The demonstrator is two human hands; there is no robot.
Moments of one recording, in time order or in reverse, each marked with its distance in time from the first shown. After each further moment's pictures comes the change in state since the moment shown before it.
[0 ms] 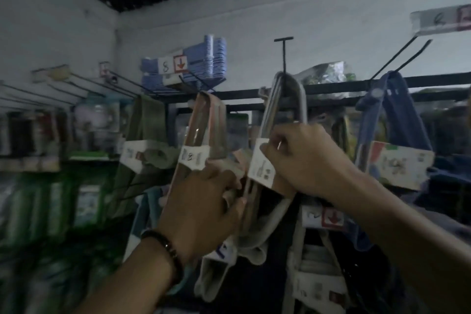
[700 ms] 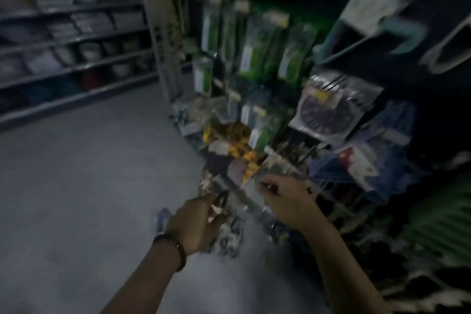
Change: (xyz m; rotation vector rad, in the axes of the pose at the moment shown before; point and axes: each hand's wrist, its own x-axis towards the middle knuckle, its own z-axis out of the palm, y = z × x) left_hand -0.648 -0.129 -0.127 -0.193 -0.747 -1.132; right_hand -0.433 -0.373 0.305 0.704 -1.179 0.155
